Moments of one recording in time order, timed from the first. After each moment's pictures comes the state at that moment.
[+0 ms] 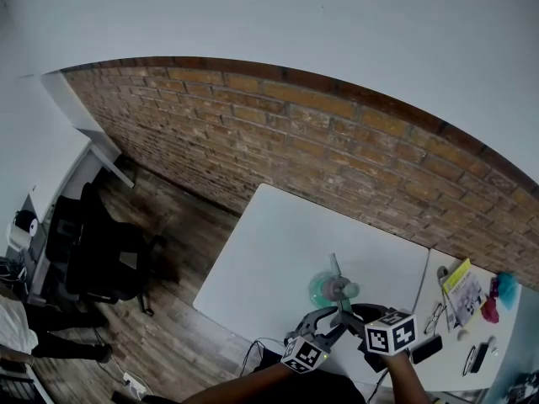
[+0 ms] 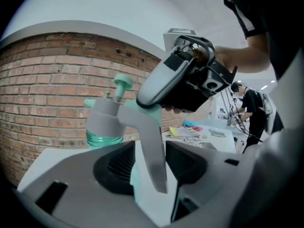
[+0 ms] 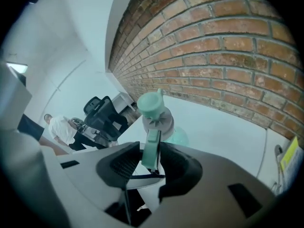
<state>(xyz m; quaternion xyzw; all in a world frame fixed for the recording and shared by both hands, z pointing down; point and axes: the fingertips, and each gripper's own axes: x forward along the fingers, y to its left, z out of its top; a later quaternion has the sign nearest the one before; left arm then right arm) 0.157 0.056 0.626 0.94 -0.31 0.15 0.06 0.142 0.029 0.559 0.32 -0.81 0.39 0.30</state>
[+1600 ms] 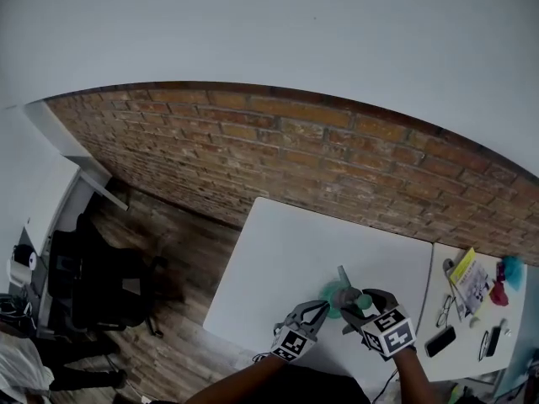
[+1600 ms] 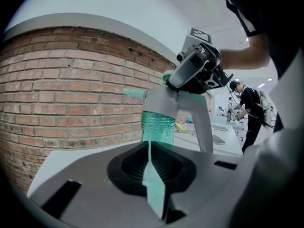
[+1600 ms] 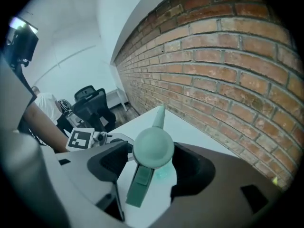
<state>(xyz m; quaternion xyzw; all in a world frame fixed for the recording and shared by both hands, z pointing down) 0.077 -0.005 0.655 0.94 -0.30 0.15 0.05 0.118 -0.021 0.554 0.36 -0.83 0.25 0.35</state>
